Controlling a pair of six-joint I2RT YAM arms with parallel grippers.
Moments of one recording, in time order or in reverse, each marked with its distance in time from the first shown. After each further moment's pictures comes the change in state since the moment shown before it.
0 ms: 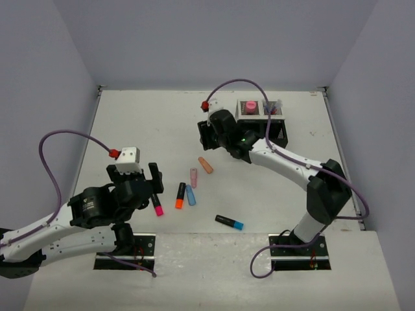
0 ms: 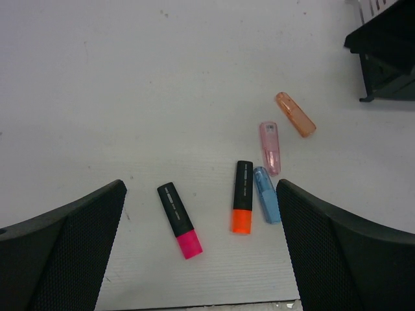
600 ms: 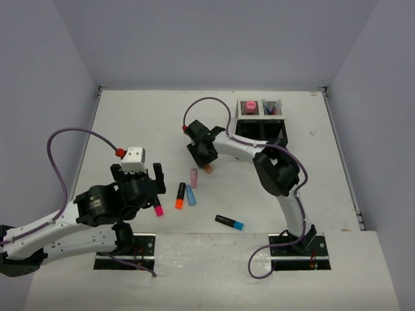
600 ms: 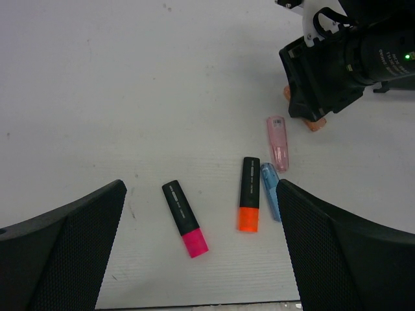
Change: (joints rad) left arm 0.000 0.041 0.000 -0.002 0.000 0.009; right arm 0.033 0.521 0.363 -0.429 -0.085 -0.027
